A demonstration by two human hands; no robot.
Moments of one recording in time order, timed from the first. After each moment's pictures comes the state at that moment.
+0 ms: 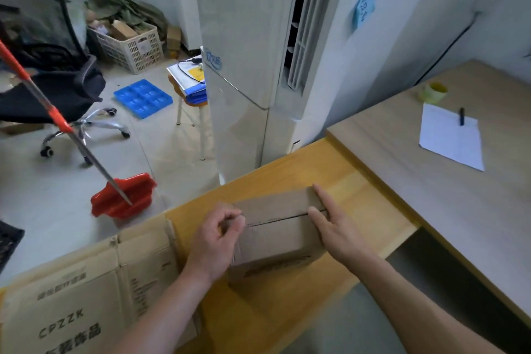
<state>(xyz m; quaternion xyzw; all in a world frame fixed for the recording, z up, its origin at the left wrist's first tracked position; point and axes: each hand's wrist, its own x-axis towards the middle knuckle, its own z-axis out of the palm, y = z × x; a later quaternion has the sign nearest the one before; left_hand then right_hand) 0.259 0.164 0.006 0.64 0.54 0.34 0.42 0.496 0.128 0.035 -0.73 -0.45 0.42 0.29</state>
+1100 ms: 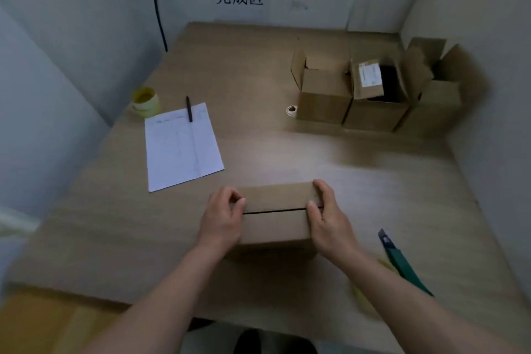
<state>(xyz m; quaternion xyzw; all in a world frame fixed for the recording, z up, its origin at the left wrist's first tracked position) 0.965 0.155 -0.019 0.86 0.29 0.12 0.39 1.053 -0.045 -0.021 -0.88 -0.12 0.18 0.42</state>
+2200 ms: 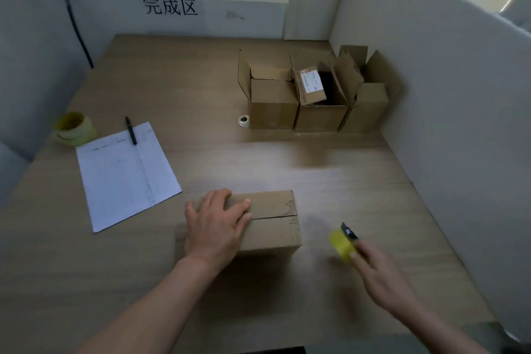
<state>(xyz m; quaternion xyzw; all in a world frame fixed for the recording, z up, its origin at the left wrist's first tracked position) 1.002 0.139 -0.015 0.99 0.08 0.08 0.11 1.023 -0.191 -0.024 -0.94 -0.11 0.11 0.31</state>
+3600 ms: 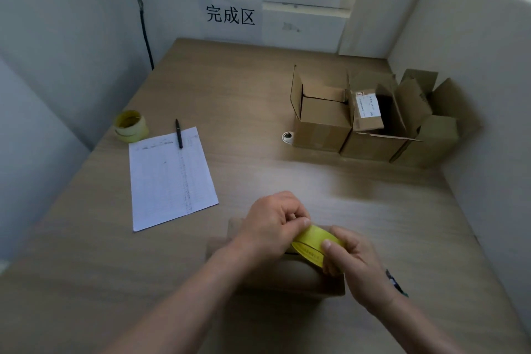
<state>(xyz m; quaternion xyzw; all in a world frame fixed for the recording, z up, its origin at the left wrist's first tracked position) 1.053 0.144 0.048 0.87 -0.01 0.07 0.50 1.075 -0.043 0.037 -0.72 -0.21 0.20 0.63</state>
